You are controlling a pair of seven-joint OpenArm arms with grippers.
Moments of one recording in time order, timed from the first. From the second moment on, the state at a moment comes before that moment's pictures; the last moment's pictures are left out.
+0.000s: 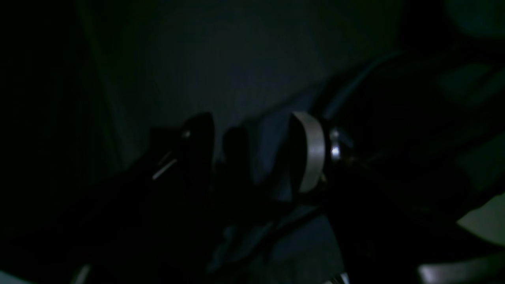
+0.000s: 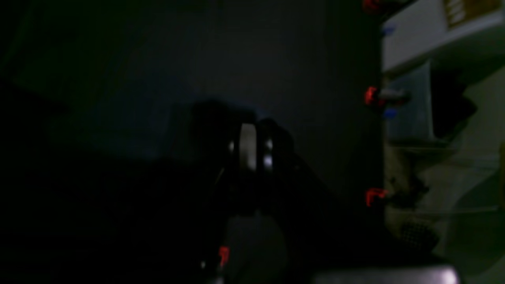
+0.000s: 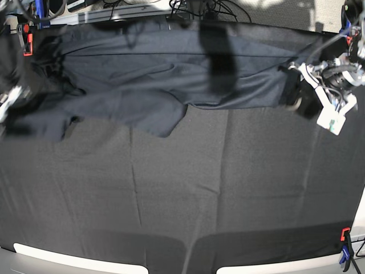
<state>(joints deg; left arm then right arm) 21.3 -25.7 -12.9 121.4 -37.5 -21.4 51.6 -16.7 26.4 40.9 124.2 20.5 37.6 -68.0</state>
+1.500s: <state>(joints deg) -1.3 -19.8 24.8 90.6 -25.8 -17.4 47.8 -24.0 22.9 40.9 121.9 19.8 38.9 -67.3</state>
